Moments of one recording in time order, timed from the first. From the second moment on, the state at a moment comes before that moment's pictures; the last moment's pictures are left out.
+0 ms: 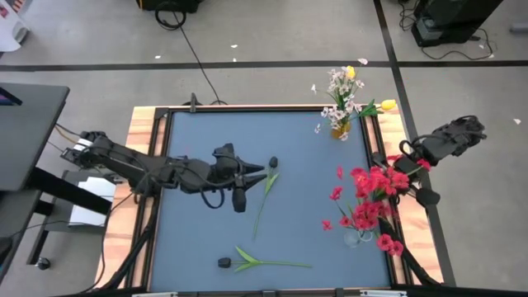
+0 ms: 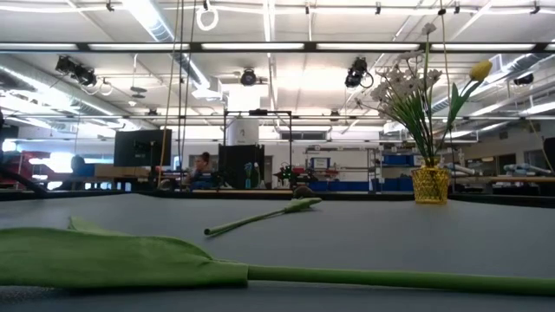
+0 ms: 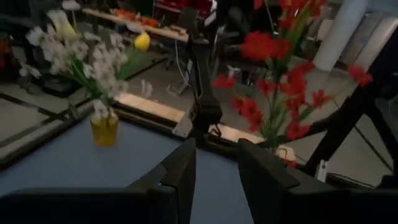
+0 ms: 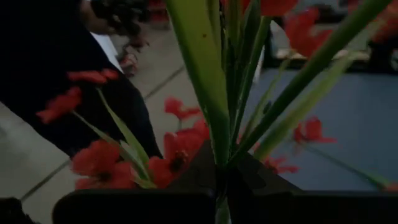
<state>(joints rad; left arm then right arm) -0.31 1.34 1.20 0.01 -0.53 -0.33 0.51 0.53 0.98 -0.74 -0.16 0.24</state>
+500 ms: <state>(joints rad) -0.29 1.32 1.20 -0.05 -0.53 -0.30 0.51 0.53 0.84 -0.61 -0.24 0.18</state>
